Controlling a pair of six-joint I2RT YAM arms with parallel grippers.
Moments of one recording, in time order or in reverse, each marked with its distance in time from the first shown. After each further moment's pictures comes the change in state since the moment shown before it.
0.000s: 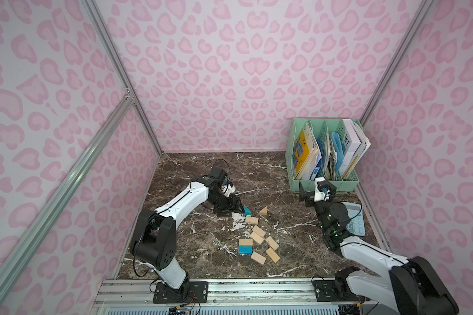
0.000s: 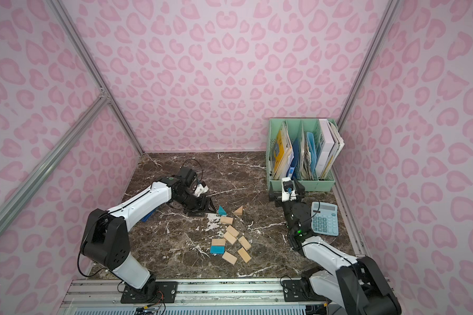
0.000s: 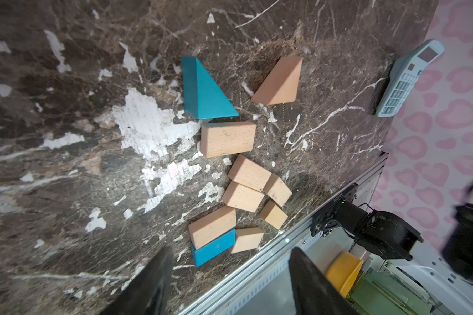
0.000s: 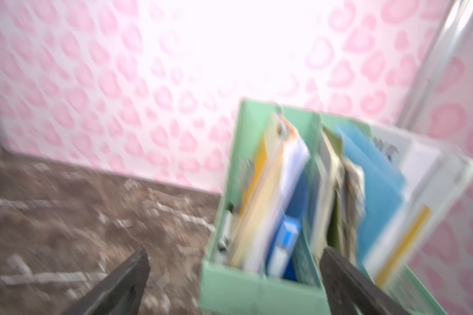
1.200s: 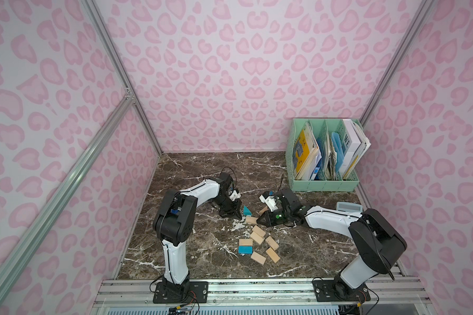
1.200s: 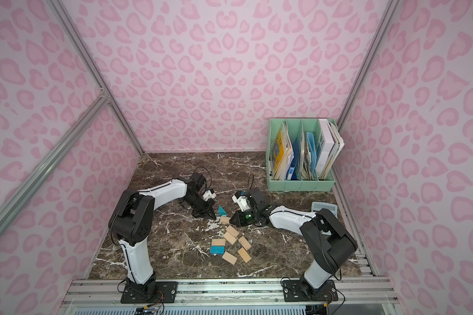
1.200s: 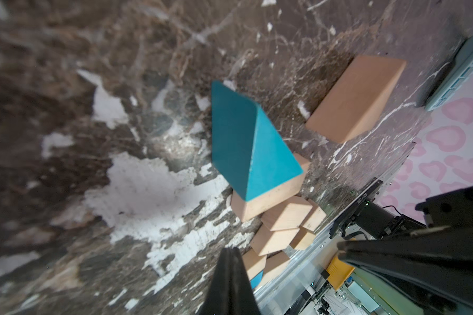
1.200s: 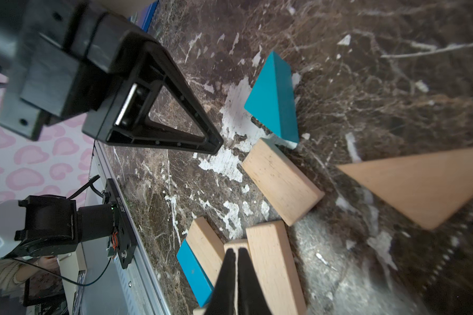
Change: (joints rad) left arm 0.000 0.294 0.066 0.053 0.055 0.099; right arm 0.258 0.537 0.381 -0.831 -0.811 0.578
